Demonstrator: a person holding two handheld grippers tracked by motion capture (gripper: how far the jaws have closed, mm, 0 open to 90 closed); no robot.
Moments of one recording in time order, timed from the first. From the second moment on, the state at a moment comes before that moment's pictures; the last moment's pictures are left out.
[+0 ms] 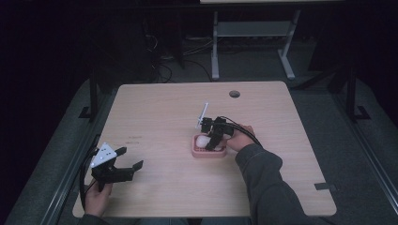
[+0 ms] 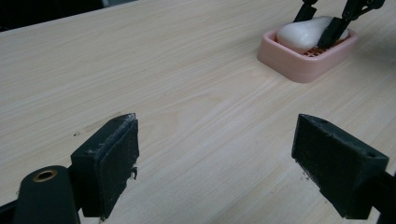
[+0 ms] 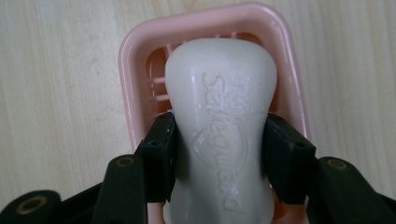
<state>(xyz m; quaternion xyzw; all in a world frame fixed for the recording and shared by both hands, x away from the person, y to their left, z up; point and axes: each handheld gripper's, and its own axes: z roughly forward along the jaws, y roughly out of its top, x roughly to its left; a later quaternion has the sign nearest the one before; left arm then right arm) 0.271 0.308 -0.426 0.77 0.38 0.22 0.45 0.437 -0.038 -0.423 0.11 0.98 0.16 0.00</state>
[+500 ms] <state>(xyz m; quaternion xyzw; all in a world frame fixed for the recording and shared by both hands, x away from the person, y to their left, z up) 0.271 0.308 -0.426 0.78 0.38 0.22 0.45 0.437 -0.042 -0.420 0.13 0.98 0.17 0.00</state>
